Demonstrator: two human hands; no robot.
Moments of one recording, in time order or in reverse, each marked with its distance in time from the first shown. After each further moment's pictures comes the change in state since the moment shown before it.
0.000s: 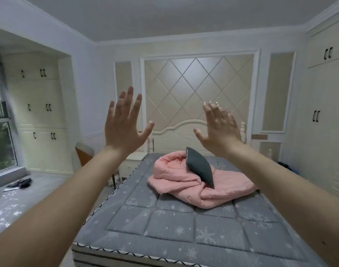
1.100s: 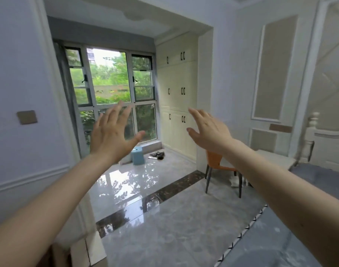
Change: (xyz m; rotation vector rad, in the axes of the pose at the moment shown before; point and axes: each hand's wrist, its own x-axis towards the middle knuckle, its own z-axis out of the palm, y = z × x) left_hand -0.092 -0.715 0.126 0.636 -0.328 -0.472; right_hand 0.370 -0.657 0.448 0.602 -0.170 -0.648
